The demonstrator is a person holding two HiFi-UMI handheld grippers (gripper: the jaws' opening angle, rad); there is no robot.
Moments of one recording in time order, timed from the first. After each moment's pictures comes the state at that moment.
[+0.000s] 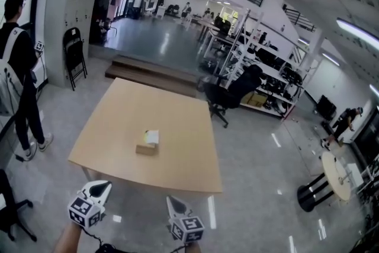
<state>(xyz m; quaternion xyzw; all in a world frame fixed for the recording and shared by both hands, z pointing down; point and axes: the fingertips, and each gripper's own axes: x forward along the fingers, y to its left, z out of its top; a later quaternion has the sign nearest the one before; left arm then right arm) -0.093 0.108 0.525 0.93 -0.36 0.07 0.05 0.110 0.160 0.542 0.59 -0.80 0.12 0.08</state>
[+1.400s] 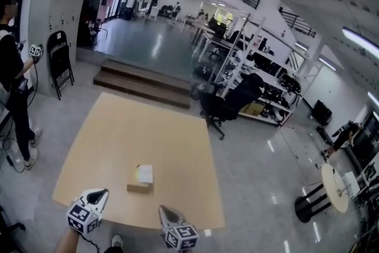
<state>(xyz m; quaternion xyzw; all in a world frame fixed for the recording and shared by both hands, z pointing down) -0.057 -0.101 0.537 0.93 -0.35 0.08 0.06 0.135 -0.035 0.568 0.58 -0.79 0.16 0.07</state>
